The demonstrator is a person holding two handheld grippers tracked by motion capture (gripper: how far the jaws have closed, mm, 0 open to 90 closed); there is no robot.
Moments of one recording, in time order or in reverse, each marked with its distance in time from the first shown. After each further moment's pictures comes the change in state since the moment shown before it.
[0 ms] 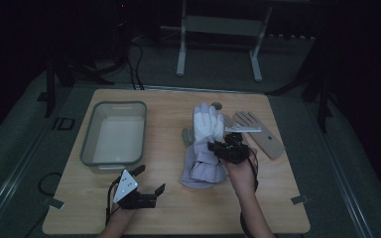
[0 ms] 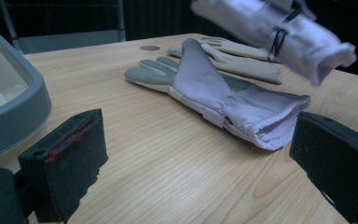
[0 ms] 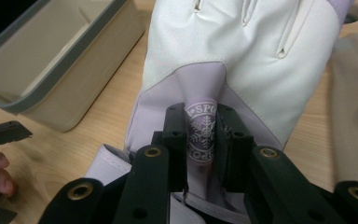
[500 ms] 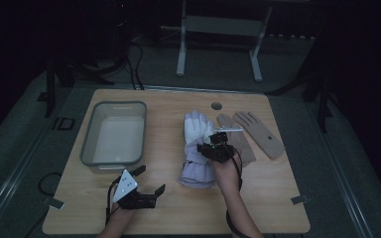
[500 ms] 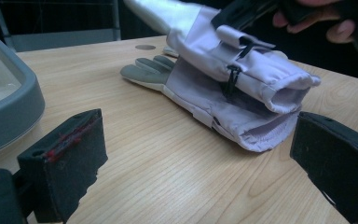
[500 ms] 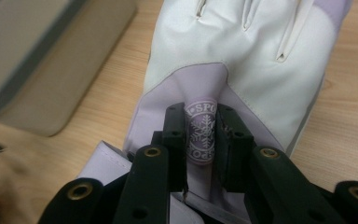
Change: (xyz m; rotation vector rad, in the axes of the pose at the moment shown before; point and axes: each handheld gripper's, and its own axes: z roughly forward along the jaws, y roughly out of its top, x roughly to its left) left arm 0.000 0.000 0.000 -0.002 -0.014 -0.010; right arm 0.009 -0.005 0.048 0.073 -0.029 0.057
